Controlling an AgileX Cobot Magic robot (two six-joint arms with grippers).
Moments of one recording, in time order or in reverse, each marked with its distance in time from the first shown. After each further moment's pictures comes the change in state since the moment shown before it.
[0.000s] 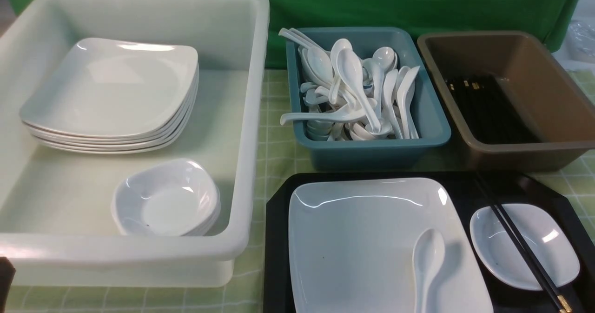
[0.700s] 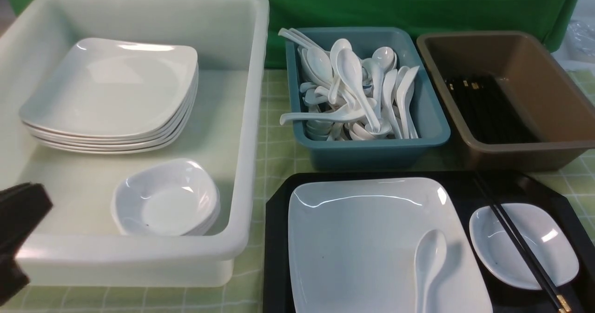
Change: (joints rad) right arm 0.000 0.000 0.000 0.000 0.000 0.000; left arm -0.057 0.427 -0.505 -0.333 0.402 0.311
